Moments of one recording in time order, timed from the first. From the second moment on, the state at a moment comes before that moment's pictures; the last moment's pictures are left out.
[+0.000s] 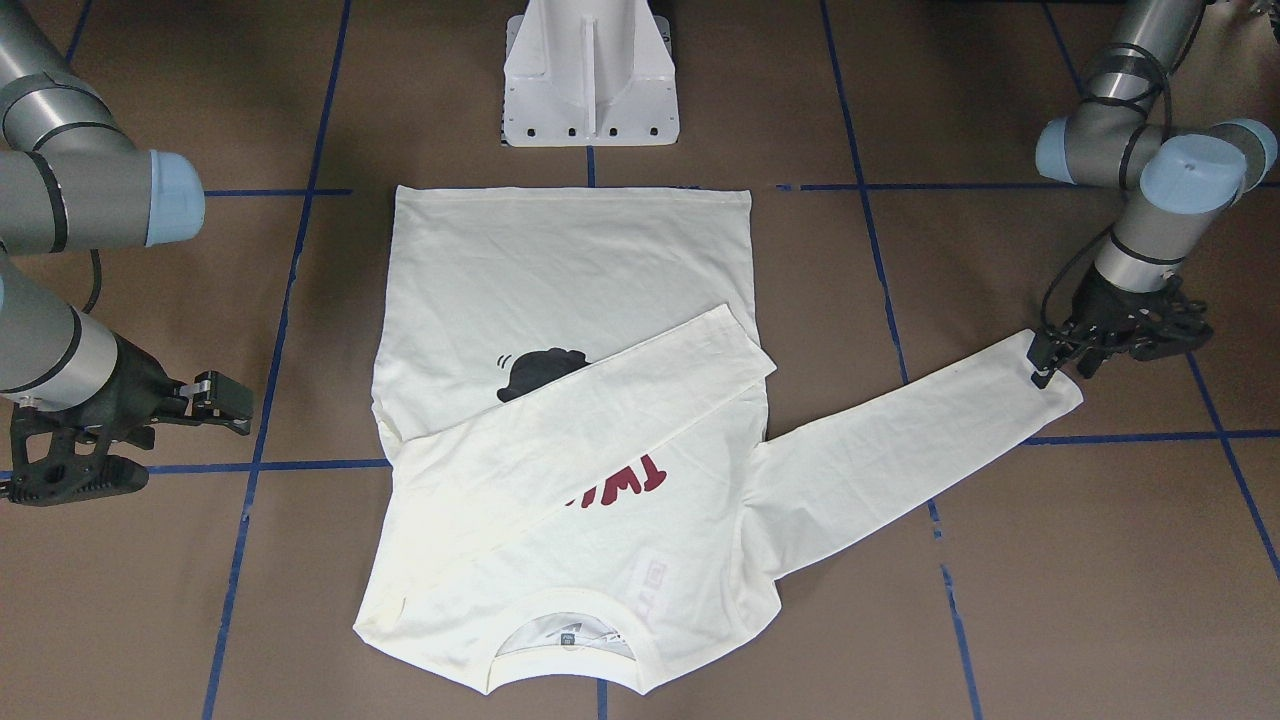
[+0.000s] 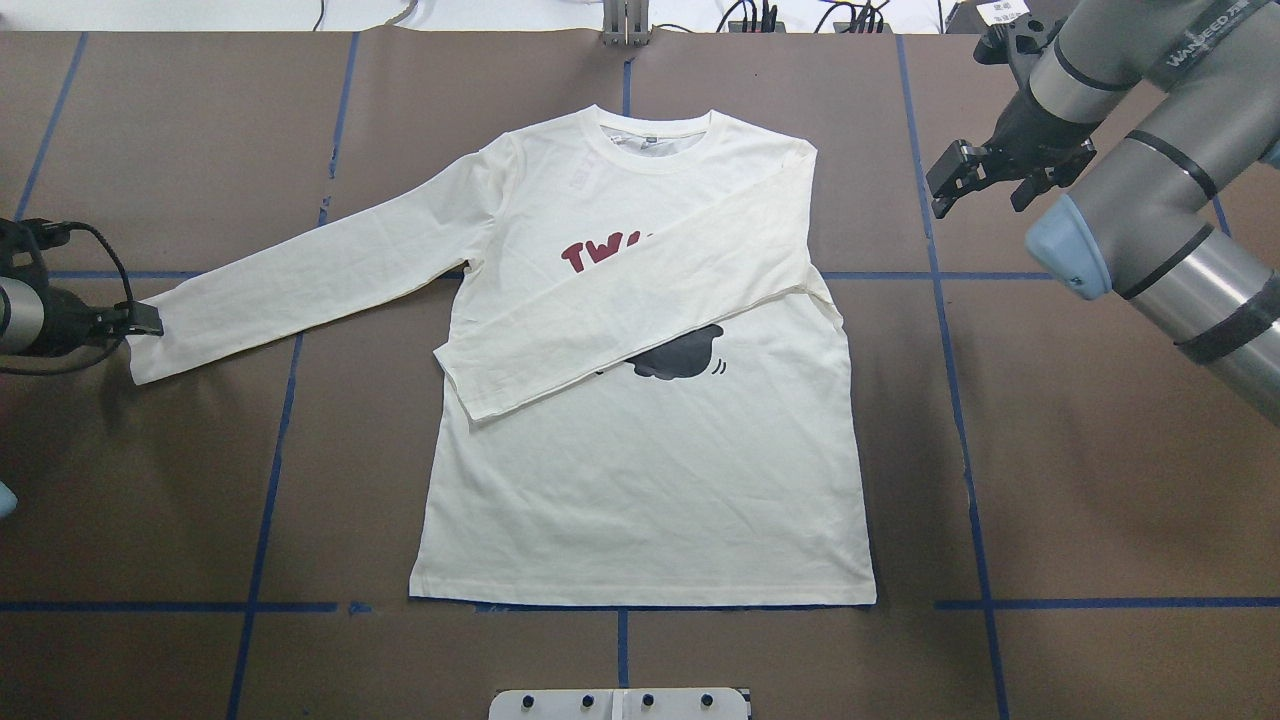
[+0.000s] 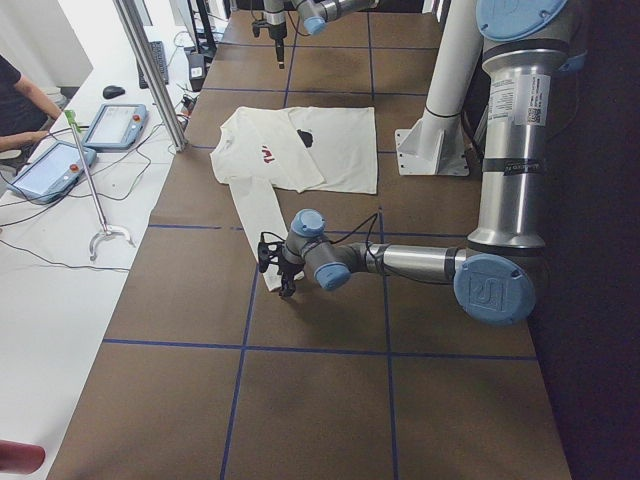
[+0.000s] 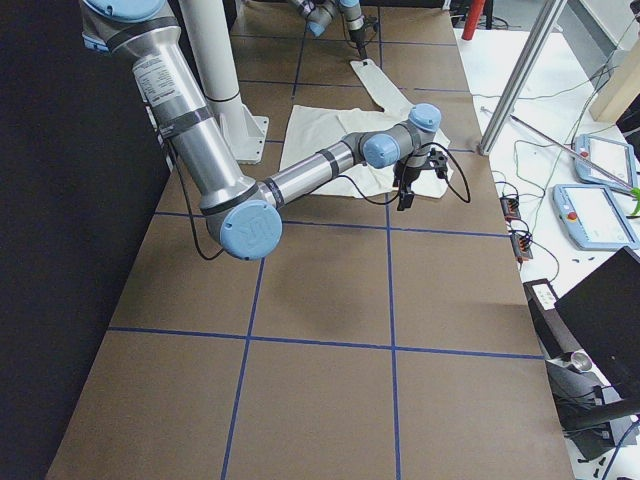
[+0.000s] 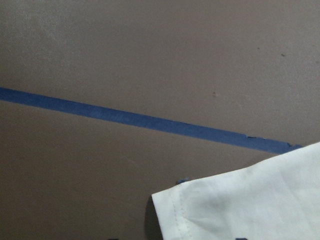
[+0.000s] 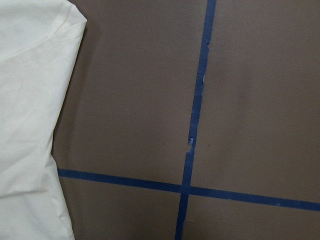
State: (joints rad) left arm -0.89 -1.58 -1.48 -2.42 -1.88 -1.14; right arm 1.04 -1.08 1.55 -1.58 2.26 0.57
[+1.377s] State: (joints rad) left arm -0.88 -1.68 -1.64 -2.16 -1.89 -1.14; right arm 1.04 -1.12 1.57 -1.57 2.26 0.57
